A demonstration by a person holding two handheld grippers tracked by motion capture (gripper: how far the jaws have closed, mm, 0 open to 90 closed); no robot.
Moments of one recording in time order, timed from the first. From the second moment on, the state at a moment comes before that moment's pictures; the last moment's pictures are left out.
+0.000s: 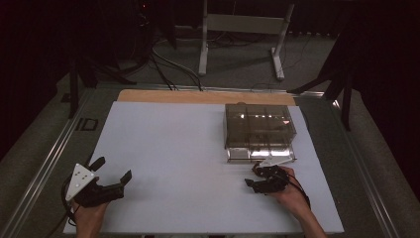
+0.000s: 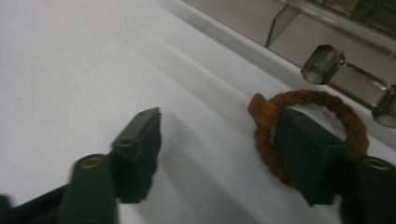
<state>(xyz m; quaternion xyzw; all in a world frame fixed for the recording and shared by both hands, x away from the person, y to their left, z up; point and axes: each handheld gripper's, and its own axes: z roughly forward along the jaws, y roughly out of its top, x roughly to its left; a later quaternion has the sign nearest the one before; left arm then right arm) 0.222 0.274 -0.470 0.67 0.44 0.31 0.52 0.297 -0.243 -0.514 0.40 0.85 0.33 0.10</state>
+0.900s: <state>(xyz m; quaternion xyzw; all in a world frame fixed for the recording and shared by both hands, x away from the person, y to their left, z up) 0.221 0.275 -0.470 0.66 0.44 0.31 0.52 0.297 -0.241 -0.508 0.40 0.86 0.28 0.14</state>
